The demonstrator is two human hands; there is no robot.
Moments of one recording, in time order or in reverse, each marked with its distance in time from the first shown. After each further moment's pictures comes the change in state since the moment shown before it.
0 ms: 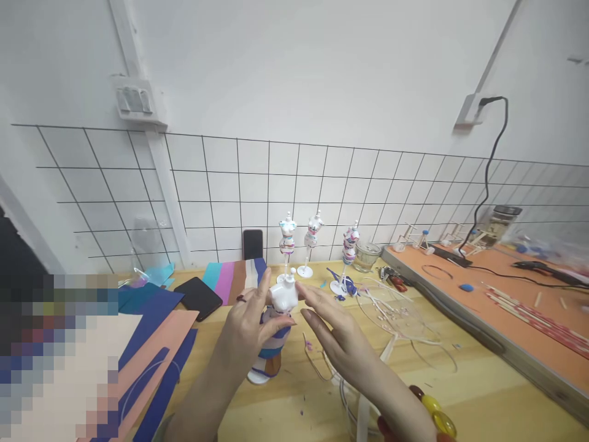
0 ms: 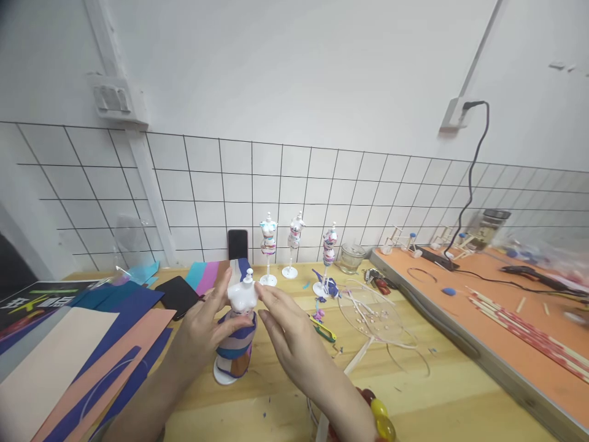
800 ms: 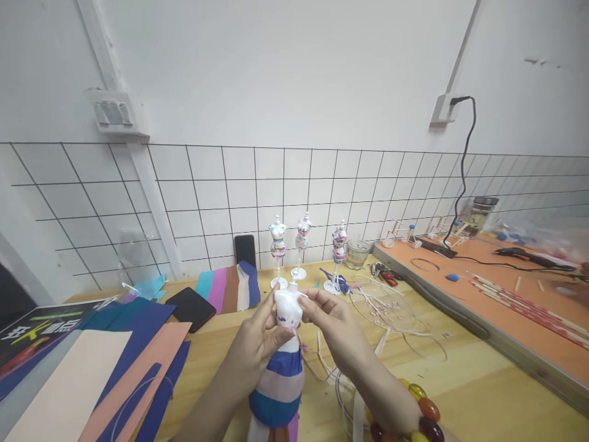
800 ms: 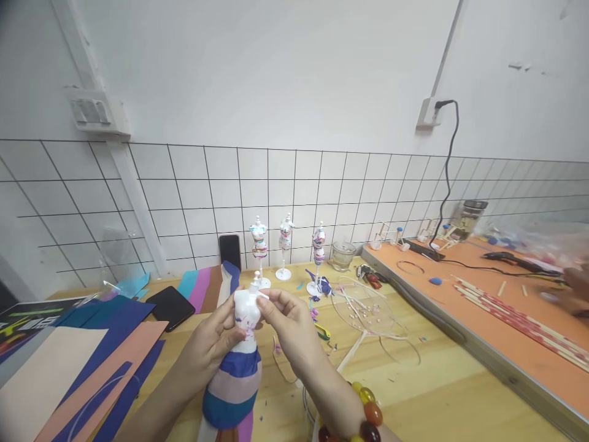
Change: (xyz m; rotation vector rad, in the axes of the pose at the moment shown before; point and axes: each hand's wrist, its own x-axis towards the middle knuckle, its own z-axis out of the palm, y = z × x) left_hand 0.002 0.026 0.003 -0.909 -0.355 -0.453; right_hand 0.010 -0.004 0.002 0.747 0.305 0.550
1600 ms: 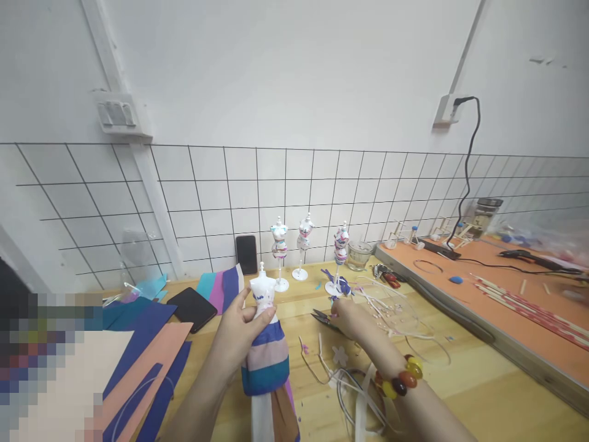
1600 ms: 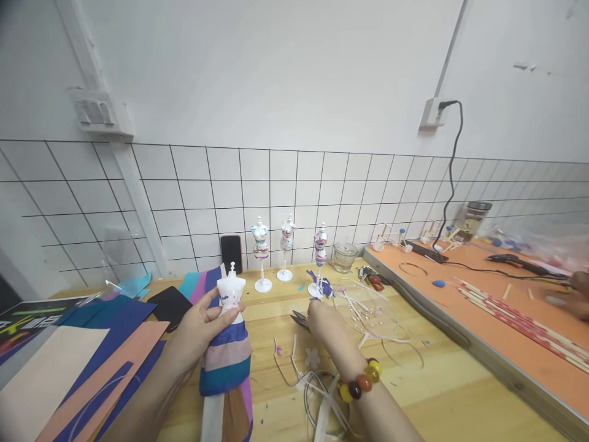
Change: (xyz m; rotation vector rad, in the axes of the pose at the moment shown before) left_hand 0.013 -0.003 -0.016 -0.175 0.395 -0.309; right_hand 0.045 0.049 -0.094 -1.392 -0.010 0.369
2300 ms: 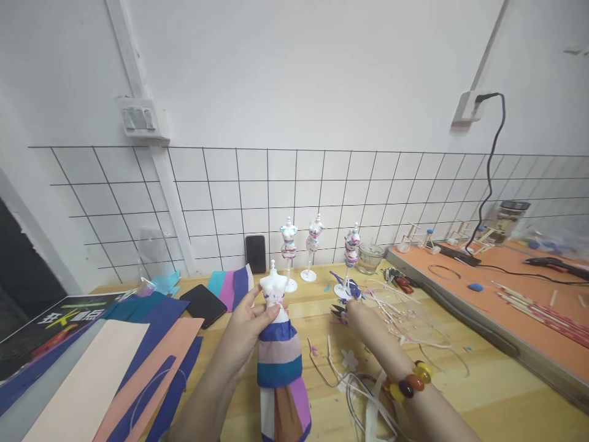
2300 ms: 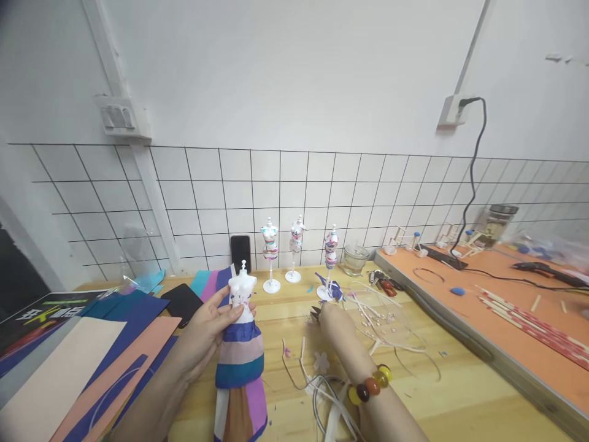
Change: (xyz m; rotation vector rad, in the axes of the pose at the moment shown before) left_hand -0.004 0.002 -0.002 -0.221 -0.071 -0.037; right_hand 0.004 0.002 0.003 -0.101 0.047 -0.002
